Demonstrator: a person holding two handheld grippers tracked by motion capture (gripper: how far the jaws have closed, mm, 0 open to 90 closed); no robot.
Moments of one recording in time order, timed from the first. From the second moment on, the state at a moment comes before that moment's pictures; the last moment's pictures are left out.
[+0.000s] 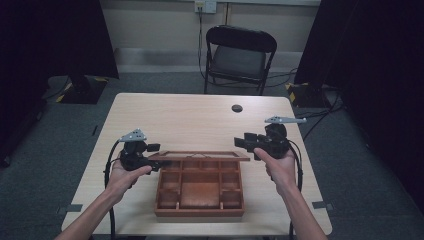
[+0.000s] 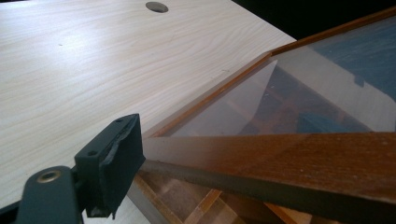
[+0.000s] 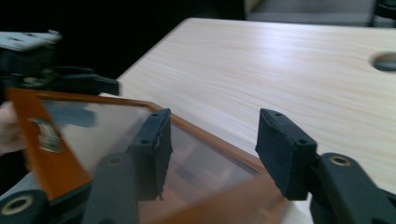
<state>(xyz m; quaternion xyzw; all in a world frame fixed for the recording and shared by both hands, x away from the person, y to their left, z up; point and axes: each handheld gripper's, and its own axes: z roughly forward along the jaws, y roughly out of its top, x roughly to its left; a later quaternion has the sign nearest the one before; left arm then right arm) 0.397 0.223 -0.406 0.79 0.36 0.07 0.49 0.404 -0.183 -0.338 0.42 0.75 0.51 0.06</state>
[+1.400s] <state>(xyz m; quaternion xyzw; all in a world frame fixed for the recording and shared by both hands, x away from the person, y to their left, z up) 0.389 0.222 -0.422 0.81 0.36 0.06 0.47 0.386 -0.092 -0.335 0.26 0.83 0.48 -0.10</state>
